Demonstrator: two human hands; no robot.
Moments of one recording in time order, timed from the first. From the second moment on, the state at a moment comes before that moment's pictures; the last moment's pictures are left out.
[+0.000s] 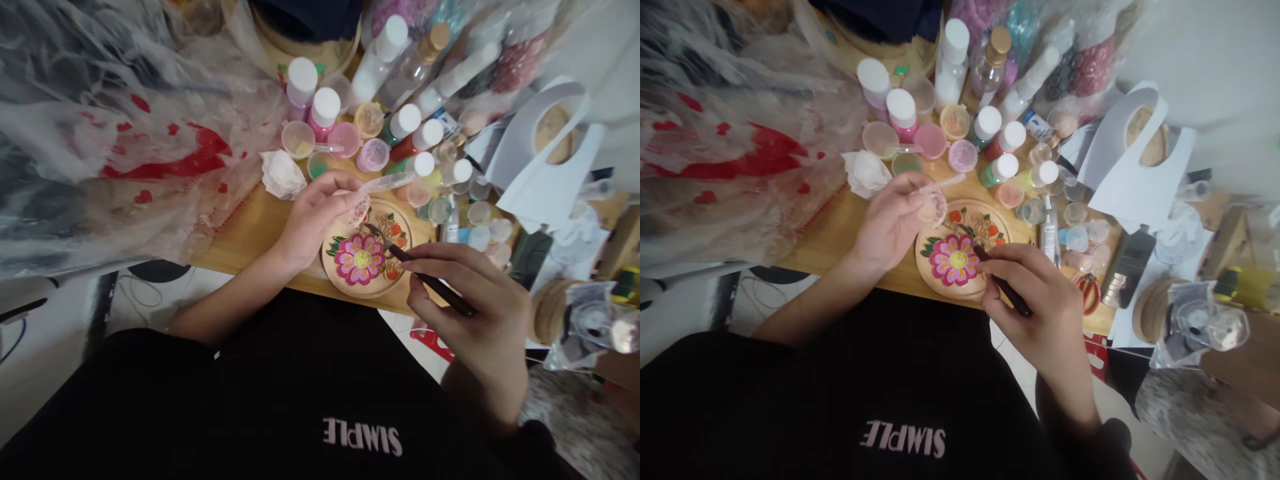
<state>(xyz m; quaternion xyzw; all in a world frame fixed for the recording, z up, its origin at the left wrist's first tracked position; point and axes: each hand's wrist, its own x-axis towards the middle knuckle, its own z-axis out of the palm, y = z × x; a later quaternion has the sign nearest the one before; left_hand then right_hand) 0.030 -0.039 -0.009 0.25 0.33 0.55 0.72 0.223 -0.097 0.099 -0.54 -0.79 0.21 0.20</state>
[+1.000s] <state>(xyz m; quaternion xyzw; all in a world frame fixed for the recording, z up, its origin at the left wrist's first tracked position) 0.029 -0.039 -0.004 0.22 0.34 0.56 0.72 0.218 -0.090 0.094 -0.49 -0.83 0.21 0.19</state>
